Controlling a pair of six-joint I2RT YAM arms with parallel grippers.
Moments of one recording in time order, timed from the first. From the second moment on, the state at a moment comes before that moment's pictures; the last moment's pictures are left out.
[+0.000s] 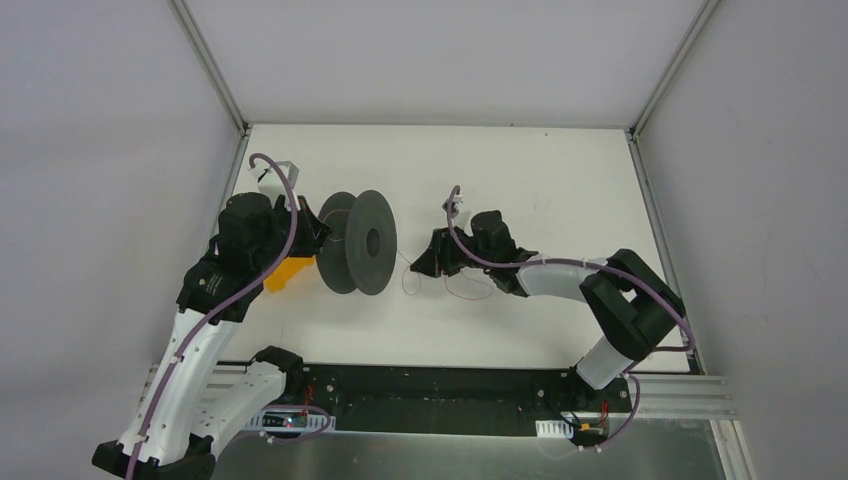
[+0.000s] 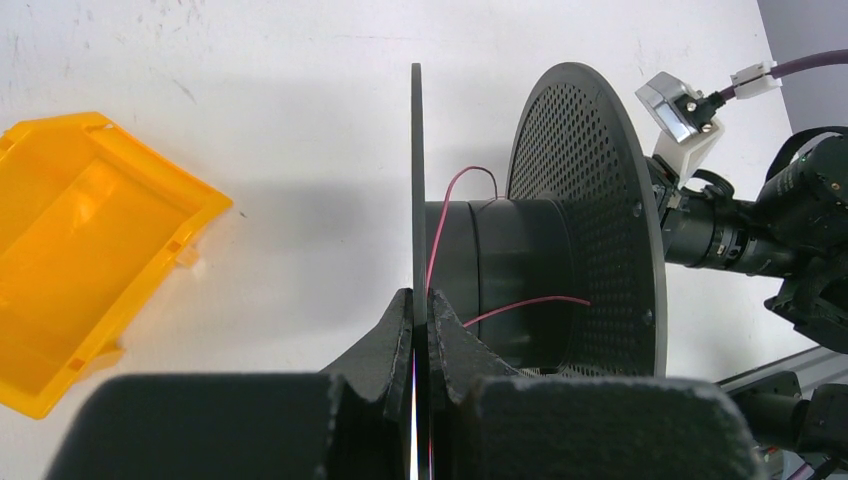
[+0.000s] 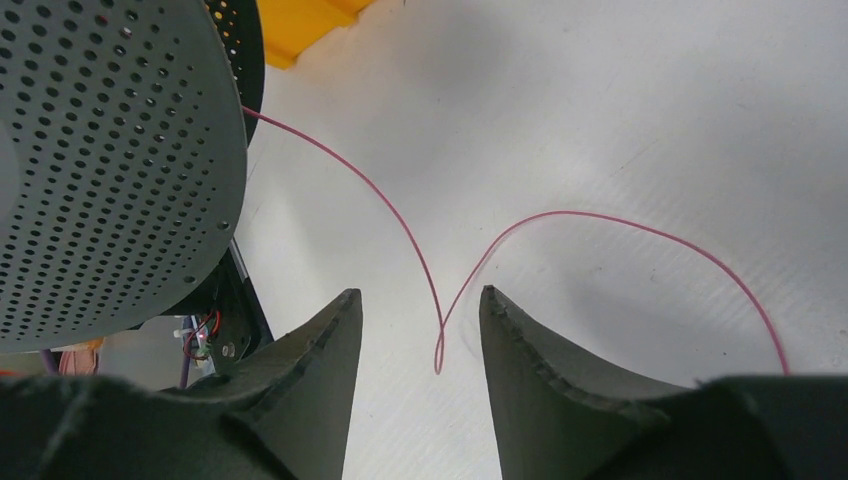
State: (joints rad) left arm -0.33 0.77 1.06 -0.74 0.05 -0.38; right arm 0.73 1.63 0.72 0.47 -0.46 0.59
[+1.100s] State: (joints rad) left arm -0.31 0.78 1.04 -0.67 -0.18 -0.48; right arm 1.13 1.47 0.79 0.25 -0.13 0.58
